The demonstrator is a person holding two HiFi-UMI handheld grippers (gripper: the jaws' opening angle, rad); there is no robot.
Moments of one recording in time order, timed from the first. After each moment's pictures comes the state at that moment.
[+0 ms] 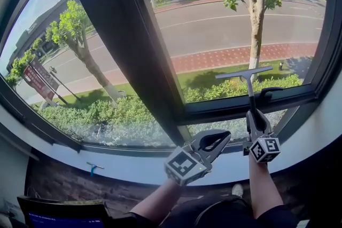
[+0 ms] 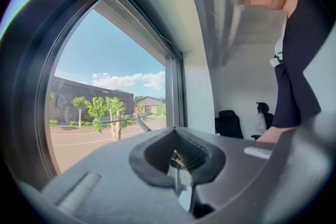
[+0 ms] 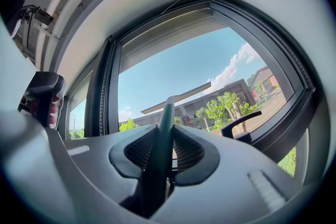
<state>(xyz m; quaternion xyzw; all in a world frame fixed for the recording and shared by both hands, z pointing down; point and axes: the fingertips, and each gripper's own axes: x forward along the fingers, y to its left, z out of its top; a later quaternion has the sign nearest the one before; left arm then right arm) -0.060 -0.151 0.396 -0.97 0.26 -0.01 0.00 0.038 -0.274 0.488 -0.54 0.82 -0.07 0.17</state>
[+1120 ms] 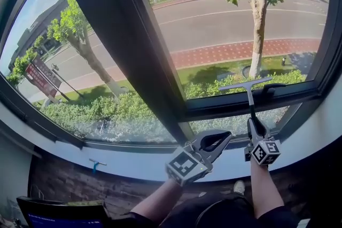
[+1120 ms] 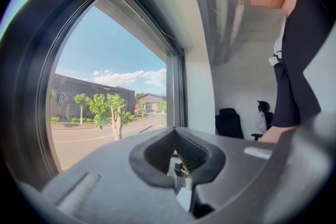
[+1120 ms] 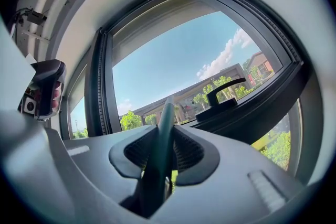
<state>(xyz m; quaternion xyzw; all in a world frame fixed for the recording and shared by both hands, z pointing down) -0.061 -0.149 0.409 -0.96 0.27 -0.03 -0.01 0.043 -0.266 0.561 -0.53 0.82 -0.14 0.13</state>
